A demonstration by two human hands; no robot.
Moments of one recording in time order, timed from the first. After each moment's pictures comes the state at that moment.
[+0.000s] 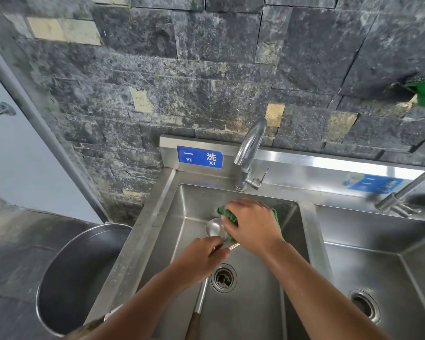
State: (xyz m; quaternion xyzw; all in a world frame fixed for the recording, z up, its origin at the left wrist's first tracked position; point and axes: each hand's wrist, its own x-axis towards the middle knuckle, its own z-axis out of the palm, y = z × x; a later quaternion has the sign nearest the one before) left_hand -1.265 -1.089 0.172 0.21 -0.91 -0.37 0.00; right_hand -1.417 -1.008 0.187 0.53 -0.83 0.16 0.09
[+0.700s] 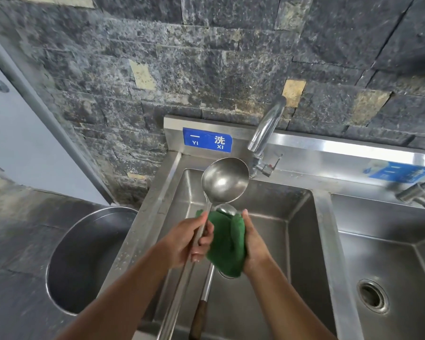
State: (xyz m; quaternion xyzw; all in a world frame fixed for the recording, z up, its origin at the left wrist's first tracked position) left_hand -1.261 -1.148 0.133 0.30 -0.43 -0.85 -0.05; right_hand -1.380 -1.029 0.098 -0.11 -0.40 0.68 -0.61
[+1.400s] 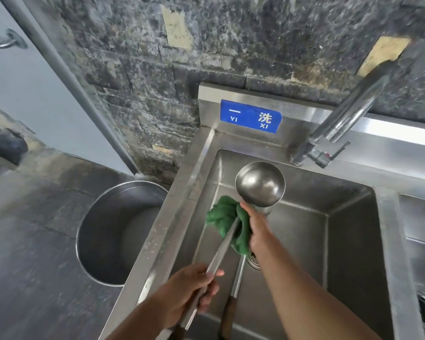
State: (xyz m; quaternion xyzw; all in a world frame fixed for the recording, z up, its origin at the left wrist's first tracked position) left_hand -1.162 -1.148 0.049 0.39 -0.39 -0.83 -0.07; right_hand -1.383 -1.138 0.016 -0.15 -0.56 0.62 -0.53
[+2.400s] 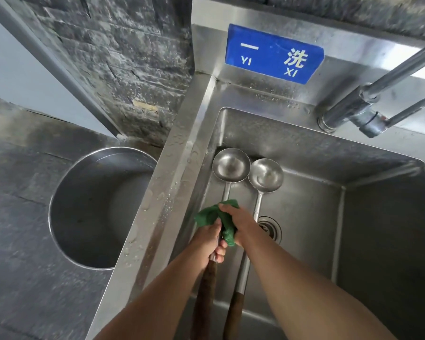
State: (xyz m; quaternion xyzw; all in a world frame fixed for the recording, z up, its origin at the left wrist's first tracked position) left_hand -1.258 -1.205 -0.098 0.57 -0.27 -0.77 -0.10; right_hand -1.364 -1.176 -0.116 -0.21 -0.62 0.48 -0.58
